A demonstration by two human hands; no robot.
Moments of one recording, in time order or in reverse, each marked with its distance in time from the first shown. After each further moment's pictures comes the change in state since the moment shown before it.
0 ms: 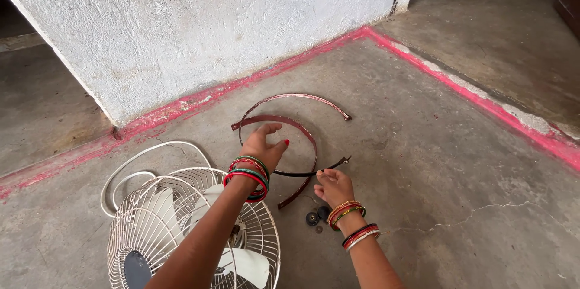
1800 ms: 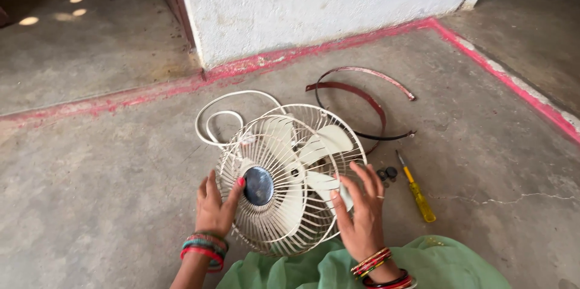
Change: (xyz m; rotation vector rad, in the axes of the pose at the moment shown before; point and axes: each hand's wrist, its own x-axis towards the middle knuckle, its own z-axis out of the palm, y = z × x) left_hand -0.262 -0.262 -0.170 0.039 0.399 -0.311; right_hand -0.285 0.040 0.120 -0.785 0.052 -1.192
